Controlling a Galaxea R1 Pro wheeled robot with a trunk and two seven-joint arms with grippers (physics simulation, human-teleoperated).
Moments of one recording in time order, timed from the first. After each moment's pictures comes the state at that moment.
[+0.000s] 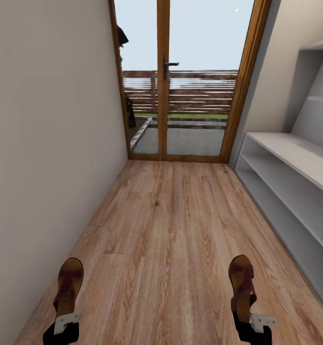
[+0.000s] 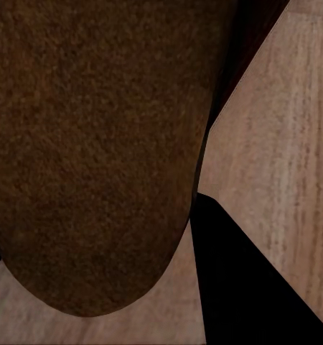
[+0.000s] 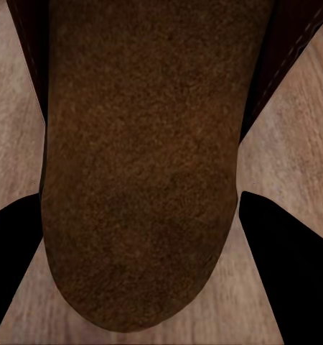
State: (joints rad) left arm -0.35 0.08 0.44 -0.26 -0.22 -0.42 0.01; right arm -0.33 -0.11 -0.19 -0.26 0.02 -0.52 0.09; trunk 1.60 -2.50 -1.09
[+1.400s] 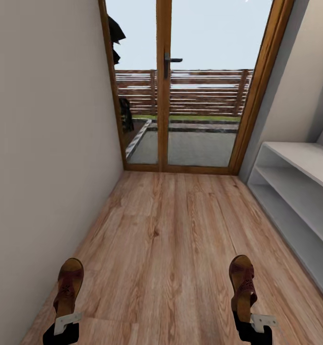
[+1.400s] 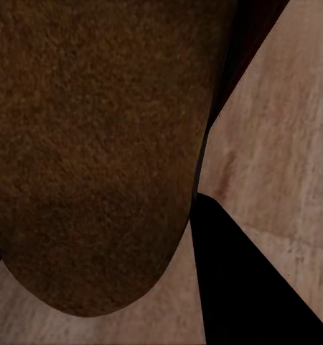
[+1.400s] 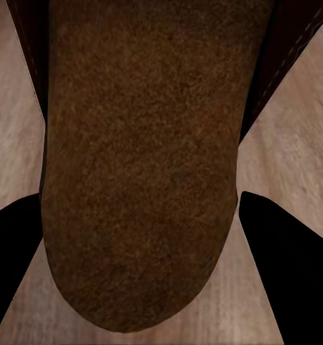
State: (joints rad) left arm -0.35 0.08 0.44 -0.26 -0.22 -0.42 0.01; right arm -0.33 -0.11 -0.19 -0.26 0.02 -0.52 0.09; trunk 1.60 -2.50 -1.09
